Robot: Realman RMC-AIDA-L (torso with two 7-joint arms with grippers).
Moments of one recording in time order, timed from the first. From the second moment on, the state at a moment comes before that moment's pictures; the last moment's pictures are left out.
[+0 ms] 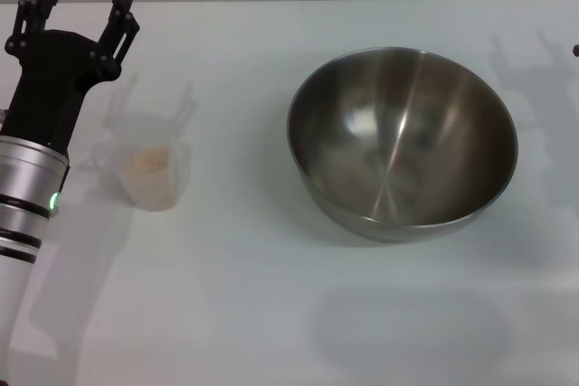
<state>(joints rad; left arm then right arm) -0.46 -2.08 -0.41 -0.33 1.89 1.41 -0.01 0.47 2.08 -1.88 -0.24 0.48 -1.35 0.02</state>
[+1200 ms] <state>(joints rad) -0.44 -2.08 -0.44 -0.32 1.90 1.45 0.05 0.49 2.08 -1.86 -0.26 0.48 -1.34 0.03</state>
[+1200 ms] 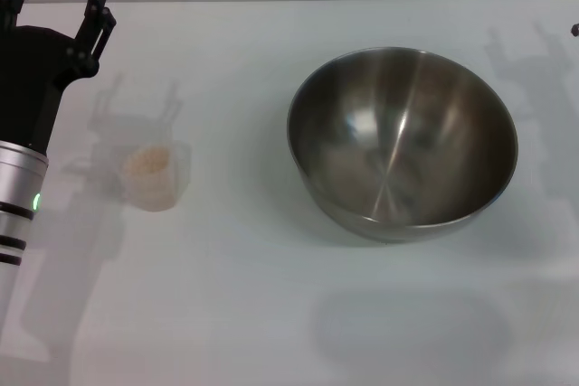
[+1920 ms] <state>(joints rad) -0.43 -2.08 -0.44 -0.32 1.90 1.47 0.11 0.45 2.08 -1.78 -0.28 0.48 -1.39 -0.11</state>
